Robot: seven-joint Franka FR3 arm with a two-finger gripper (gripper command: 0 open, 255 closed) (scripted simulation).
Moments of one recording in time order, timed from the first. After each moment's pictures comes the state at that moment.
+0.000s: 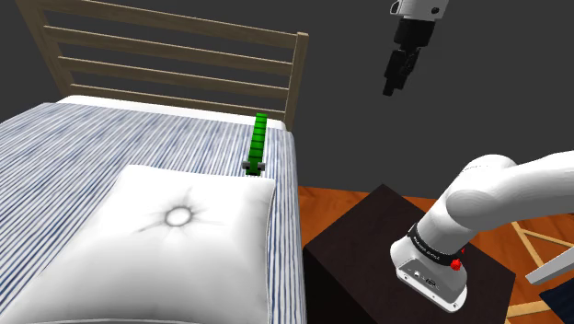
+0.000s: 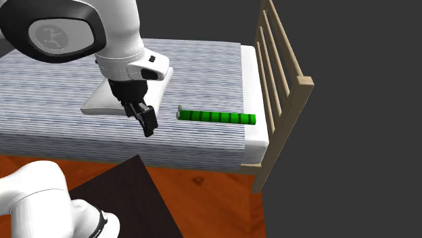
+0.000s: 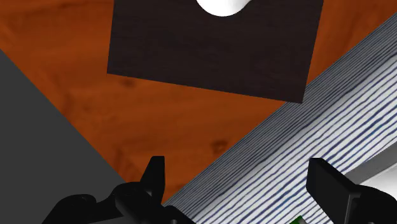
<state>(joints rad) 0.00 -0.74 -0.02 -2.27 0.00 1.43 -0.15</state>
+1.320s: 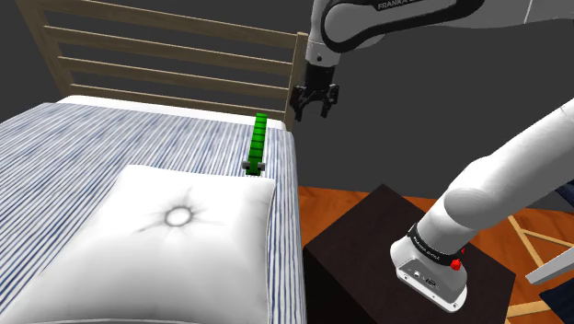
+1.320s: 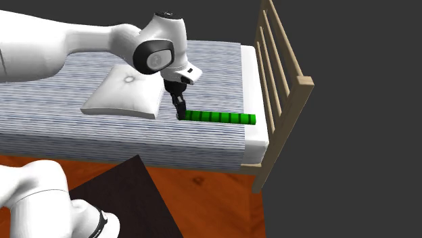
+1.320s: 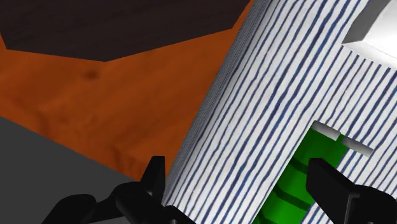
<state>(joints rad) -0.04 -0.25 0.24 -2.22 0.08 1.92 0.43</state>
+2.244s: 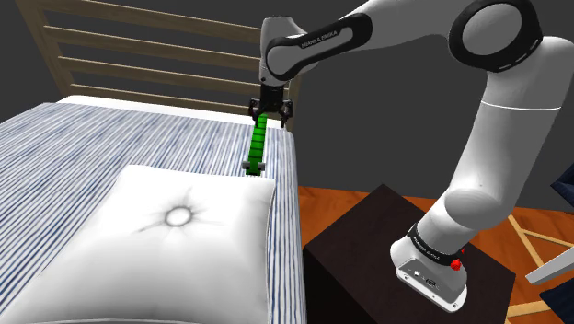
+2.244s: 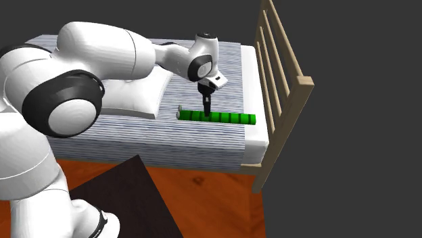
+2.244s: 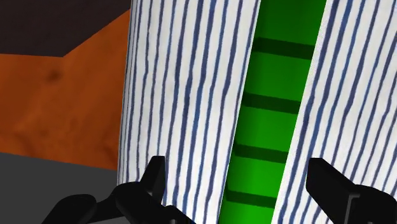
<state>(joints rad) -0.01 0.30 0.26 -1.83 -0.10 2.09 0.87</state>
